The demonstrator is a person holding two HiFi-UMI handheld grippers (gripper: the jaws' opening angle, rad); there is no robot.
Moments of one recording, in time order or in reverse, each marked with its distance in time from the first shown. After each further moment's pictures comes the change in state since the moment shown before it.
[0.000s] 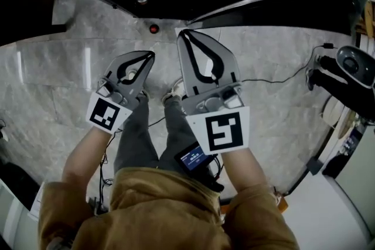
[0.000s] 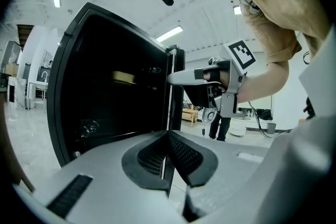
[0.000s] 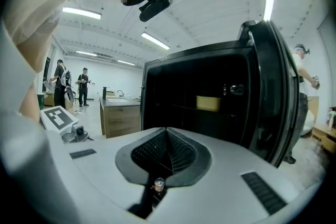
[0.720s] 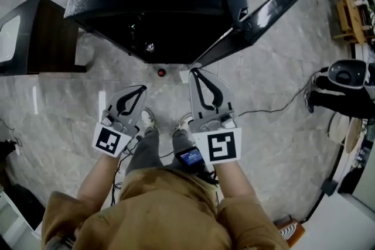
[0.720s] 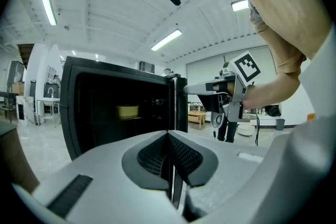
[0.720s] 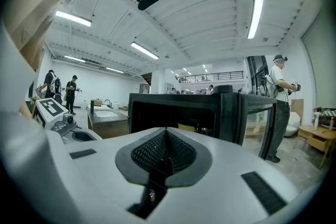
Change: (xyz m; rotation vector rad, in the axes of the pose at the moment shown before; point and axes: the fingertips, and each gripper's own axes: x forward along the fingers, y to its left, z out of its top) left arm -0.031 -0.019 0.150 0.066 -0.009 0.098; right arm -0.078 -0.053 0.126 0.059 -0.143 -0.128
